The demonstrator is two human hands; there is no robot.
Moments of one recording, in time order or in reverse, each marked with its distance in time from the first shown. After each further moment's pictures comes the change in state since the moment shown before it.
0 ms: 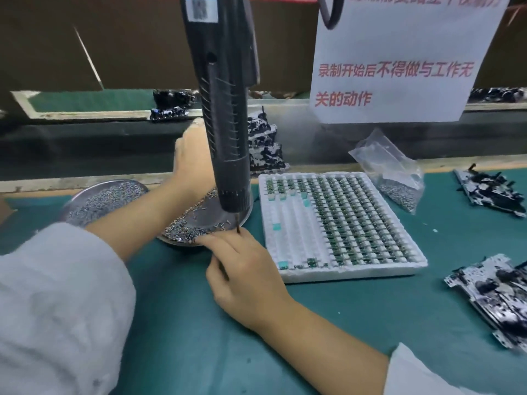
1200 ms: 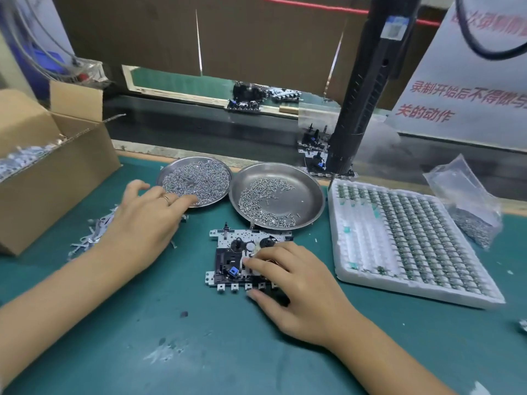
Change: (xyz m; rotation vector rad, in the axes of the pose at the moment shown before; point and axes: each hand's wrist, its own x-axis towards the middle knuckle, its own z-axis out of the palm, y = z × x) left_hand -0.095 -0.169 -0.107 0.733 0.052 0.469; right_hand -0.013 -0.021 -0.007 -0.080 -0.420 -0.223
